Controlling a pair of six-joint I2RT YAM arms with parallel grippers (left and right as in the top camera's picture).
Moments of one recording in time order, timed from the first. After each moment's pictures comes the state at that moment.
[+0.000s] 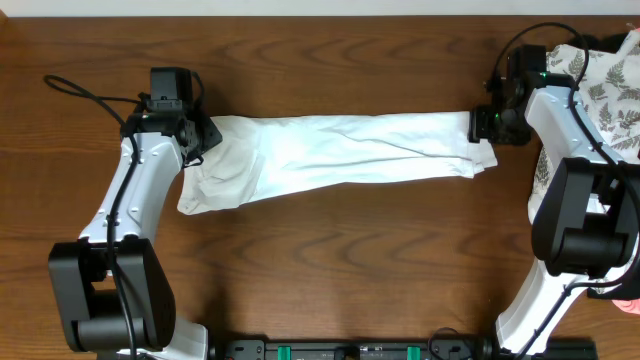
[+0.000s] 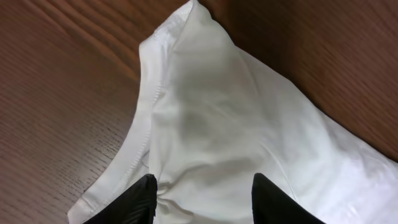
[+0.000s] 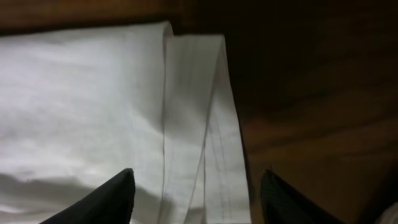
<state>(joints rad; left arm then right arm) 0.03 1.69 1.22 -0.67 -0.08 -0.57 -0.09 2.06 1.54 -0.84 -0.04 0.00</state>
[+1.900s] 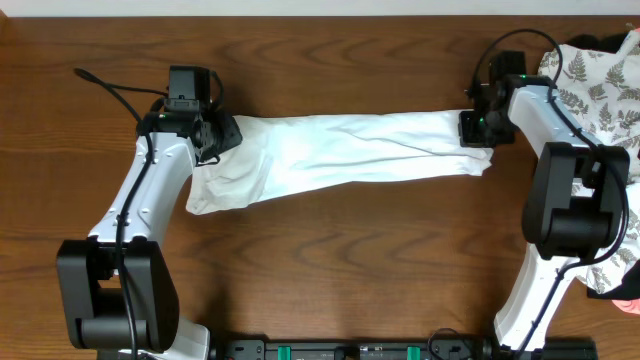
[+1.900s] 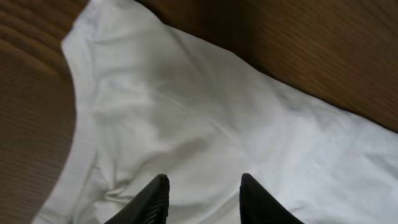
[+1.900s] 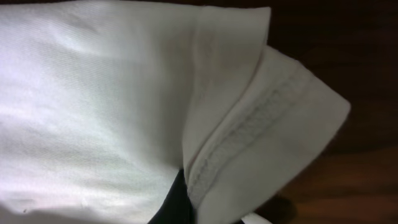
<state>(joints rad) -0.04 1.69 1.22 -0.65 0.04 -0.48 -0.07 2.17 1.56 -0.82 -0.05 -0.06</state>
